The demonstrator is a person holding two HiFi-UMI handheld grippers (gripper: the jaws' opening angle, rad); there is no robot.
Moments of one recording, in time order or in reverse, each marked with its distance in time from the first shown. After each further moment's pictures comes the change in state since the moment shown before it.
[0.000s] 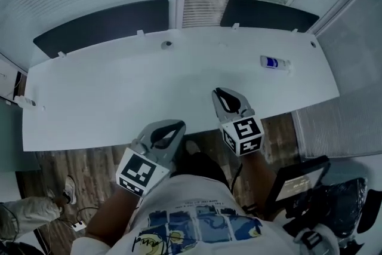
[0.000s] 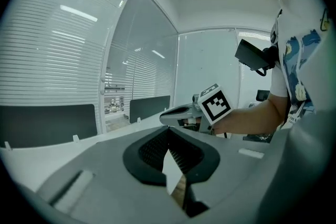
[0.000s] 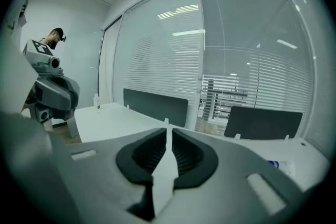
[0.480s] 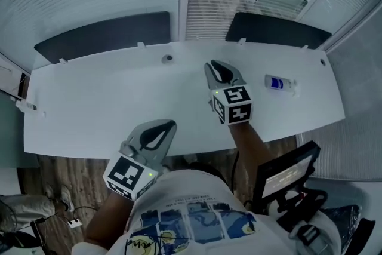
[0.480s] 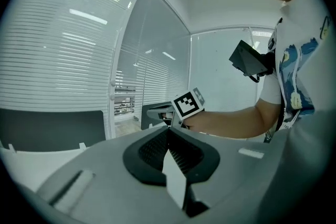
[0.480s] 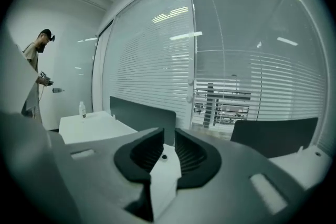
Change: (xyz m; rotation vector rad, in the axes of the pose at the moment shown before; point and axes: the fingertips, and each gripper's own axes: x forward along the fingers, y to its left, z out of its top) left arm 0.053 0.063 0.036 -0.043 -0.017 0.114; right arm 0.134 -0.099 0.059 0.019 -0.056 0.014
